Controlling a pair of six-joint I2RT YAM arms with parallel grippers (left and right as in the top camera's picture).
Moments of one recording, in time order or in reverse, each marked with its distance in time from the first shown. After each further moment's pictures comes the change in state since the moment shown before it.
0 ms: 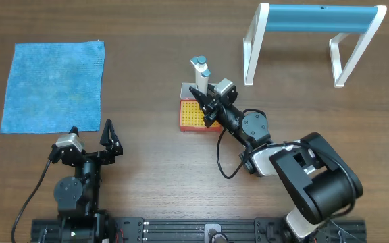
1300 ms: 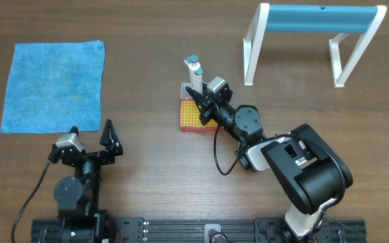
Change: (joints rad) left arm 0.000 0.000 0.000 0.000 0.000 0.000; right arm 0.013 0.074 0.058 -0.035 0.007 -0.037
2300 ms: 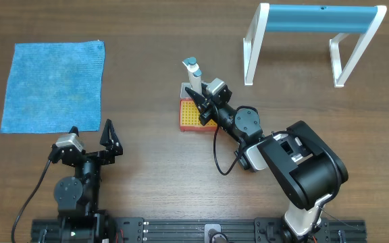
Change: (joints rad) left arm 0.000 0.000 0.000 0.000 0.000 0.000; right arm 0.000 0.035 0.003 0.056 -0.001 -0.027
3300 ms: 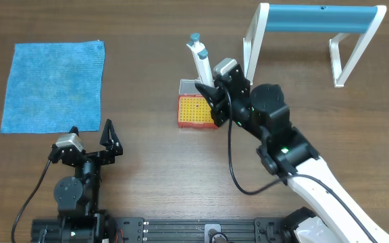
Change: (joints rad) left arm 0.000 0.000 0.000 0.000 0.000 0.000; right arm 0.000 -0.781 0.311 -1.463 0.001 -0.012
